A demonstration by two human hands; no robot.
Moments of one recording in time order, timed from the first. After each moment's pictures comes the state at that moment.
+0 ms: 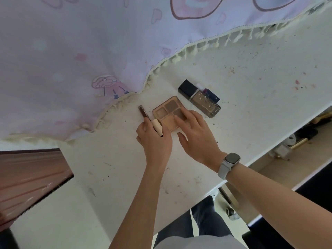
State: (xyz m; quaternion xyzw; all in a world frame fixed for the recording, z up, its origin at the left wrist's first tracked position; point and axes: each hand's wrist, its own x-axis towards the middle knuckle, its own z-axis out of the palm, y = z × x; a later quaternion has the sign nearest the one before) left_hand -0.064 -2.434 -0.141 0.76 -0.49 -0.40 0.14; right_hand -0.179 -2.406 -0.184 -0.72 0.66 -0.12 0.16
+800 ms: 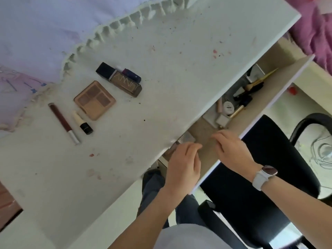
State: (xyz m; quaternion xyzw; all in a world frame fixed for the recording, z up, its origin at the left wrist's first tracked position) left_hand -0.212 -2.256 -0.180 0.41 -0.81 -0.36 0.20; right_hand -0.384 -2.210 -0.199 -0.61 0.76 -0.09 0.20
